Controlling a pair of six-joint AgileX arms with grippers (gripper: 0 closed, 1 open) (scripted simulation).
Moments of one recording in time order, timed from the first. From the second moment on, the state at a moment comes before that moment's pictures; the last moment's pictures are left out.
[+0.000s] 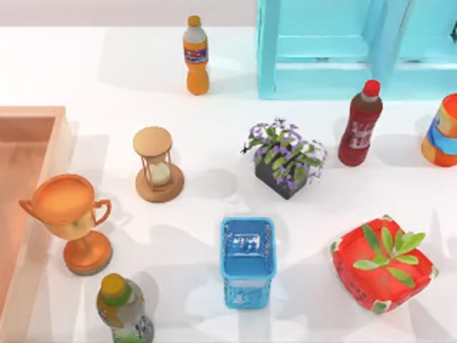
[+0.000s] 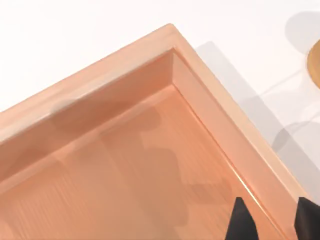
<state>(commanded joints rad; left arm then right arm) 0.40 1.37 1.04 -0.72 0.63 0.82 0.00 0.00 0.00 0.00 0.00 0.00</state>
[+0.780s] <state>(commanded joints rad) 0.40 1.37 1.04 -0.72 0.63 0.82 0.00 0.00 0.00 0.00 0.00 0.00</state>
